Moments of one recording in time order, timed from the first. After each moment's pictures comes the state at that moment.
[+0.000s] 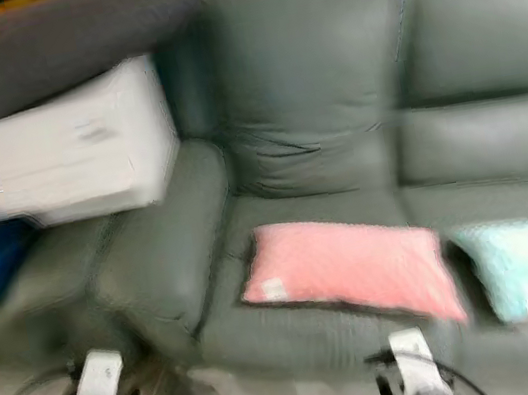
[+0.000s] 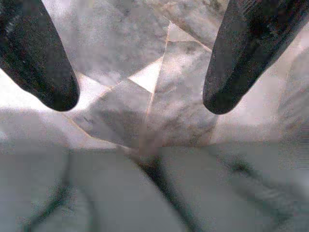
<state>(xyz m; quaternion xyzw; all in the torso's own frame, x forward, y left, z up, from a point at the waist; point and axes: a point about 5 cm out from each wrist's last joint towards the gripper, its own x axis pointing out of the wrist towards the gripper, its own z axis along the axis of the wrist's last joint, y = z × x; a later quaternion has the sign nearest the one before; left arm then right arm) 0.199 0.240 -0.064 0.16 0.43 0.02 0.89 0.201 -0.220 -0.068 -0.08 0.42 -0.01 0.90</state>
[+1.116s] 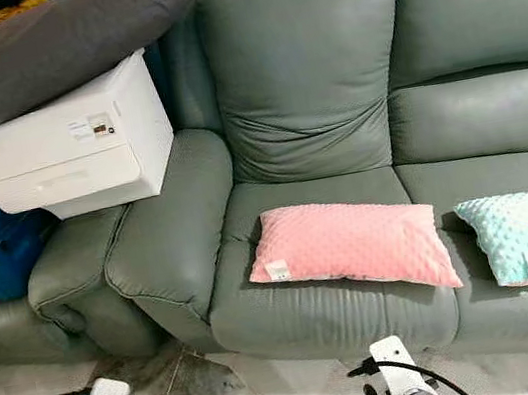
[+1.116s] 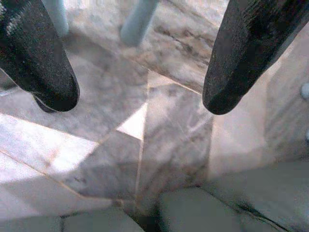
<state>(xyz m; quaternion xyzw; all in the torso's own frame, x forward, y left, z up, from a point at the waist) 0.187 0.237 -0.073 0.19 0.47 -0.02 0.86 0.188 -0.206 -0.078 -0.12 0.45 0.05 0.88</state>
